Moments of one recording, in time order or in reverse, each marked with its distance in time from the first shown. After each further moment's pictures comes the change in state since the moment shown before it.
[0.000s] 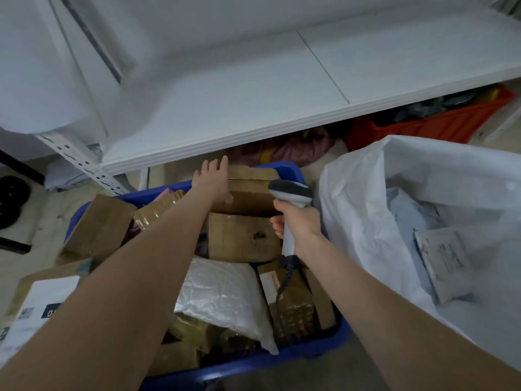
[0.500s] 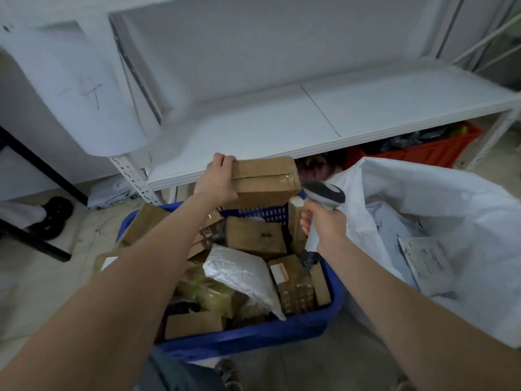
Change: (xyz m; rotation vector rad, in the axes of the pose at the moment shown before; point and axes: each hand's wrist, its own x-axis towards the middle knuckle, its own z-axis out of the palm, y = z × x) left_hand -0.126 -0.008 -0.076 -0.169 0.378 0.147; right_hand -0.097 -0.024 -0.044 0.195 0.068 -0.127
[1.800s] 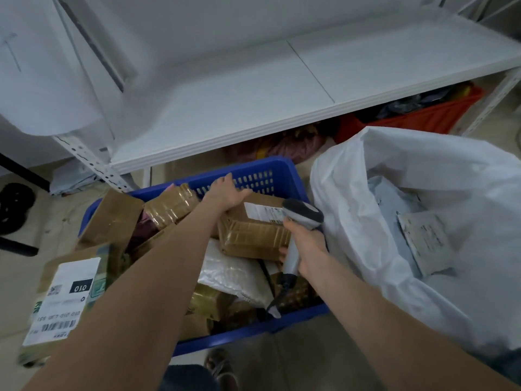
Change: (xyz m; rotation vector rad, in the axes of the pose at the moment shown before) left_hand 0.035 -0.002 0.116 -0.250 -0.409 -0.274; right_hand 0.043 0.081 0.003 -0.040 0.017 0.339
